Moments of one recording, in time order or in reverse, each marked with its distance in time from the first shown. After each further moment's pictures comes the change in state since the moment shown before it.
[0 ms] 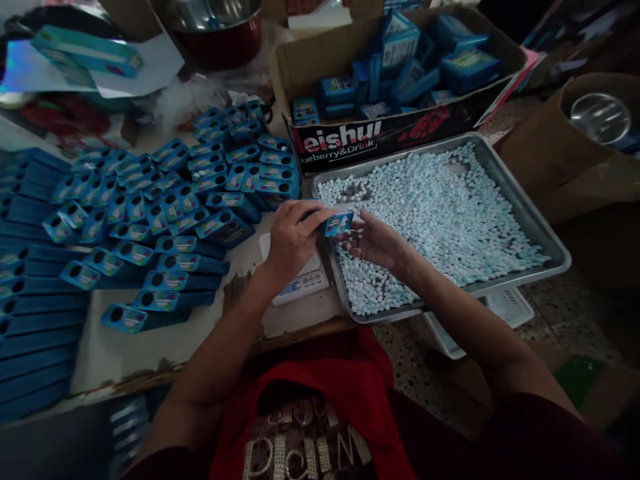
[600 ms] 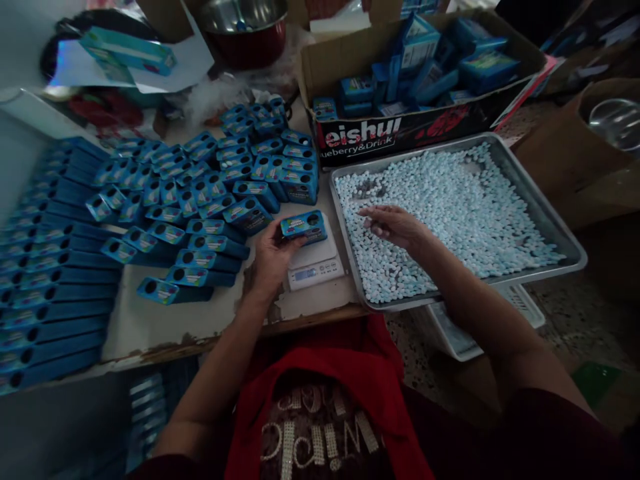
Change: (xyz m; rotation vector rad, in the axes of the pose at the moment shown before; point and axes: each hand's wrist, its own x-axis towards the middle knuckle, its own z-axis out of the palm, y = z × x) left_hand -0.091 -0.023 -0.027 -0.760 0.242 -0.906; right_hand -0.003 -0.013 0.005 -0.363 0.111 -0.233
